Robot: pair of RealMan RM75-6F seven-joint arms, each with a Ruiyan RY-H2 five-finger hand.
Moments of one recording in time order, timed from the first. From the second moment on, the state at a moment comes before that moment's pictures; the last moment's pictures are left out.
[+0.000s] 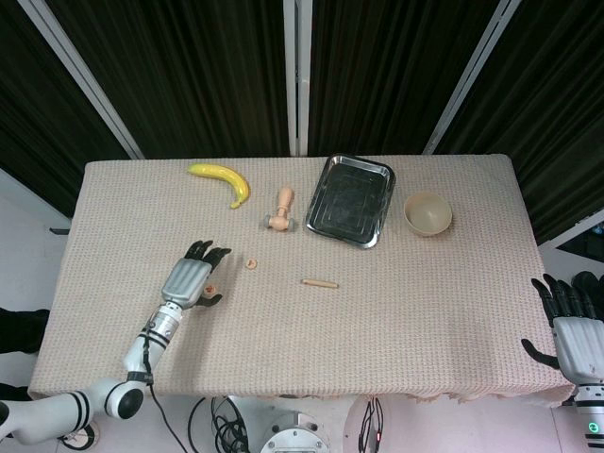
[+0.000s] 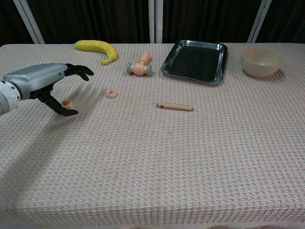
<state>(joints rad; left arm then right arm) -0.61 -1.62 -0.14 -1.36 1.22 1.00 0.20 0.04 -1.05 0.03 -1.63 -1.46 1.43 -0.06</state>
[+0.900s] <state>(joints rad) -0.63 -1.55 -0.15 -1.43 1.16 0.94 0.16 0.04 -1.06 0.03 -1.63 -1.46 1.43 -0.05</state>
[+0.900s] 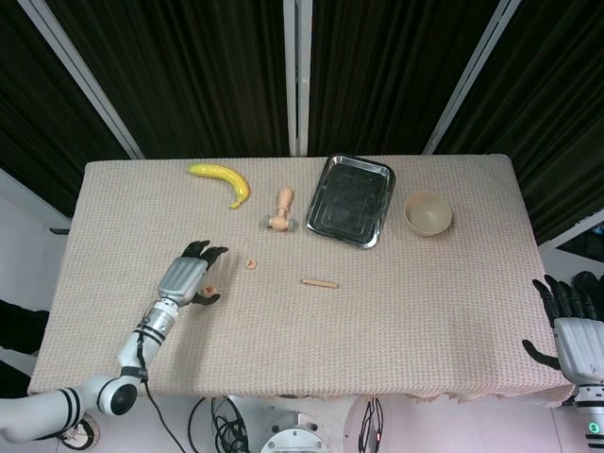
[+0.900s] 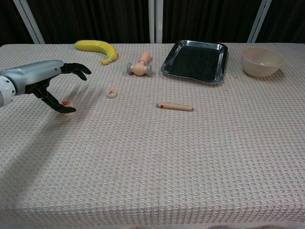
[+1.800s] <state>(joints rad) -0.64 -1.53 -0.15 -1.43 1.14 0.92 0.13 0.04 -1.06 0.03 -1.62 -1.45 1.42 -0.06</state>
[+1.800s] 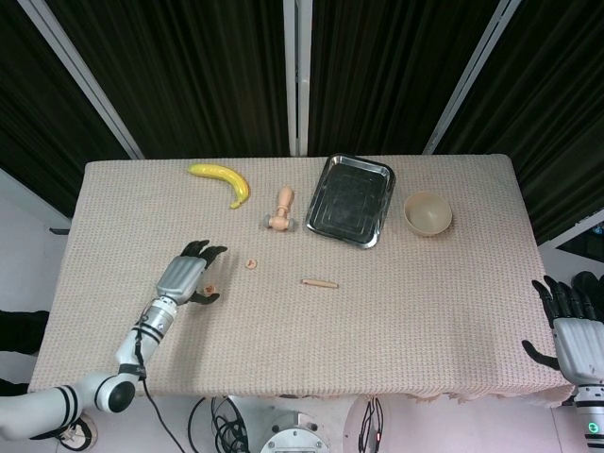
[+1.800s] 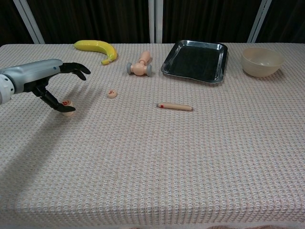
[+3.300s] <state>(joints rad) -0.85 -1.73 -0.28 -1.47 0.65 1.05 0.73 0.04 -1.06 0.03 -1.59 -1.45 1.42 0.00</state>
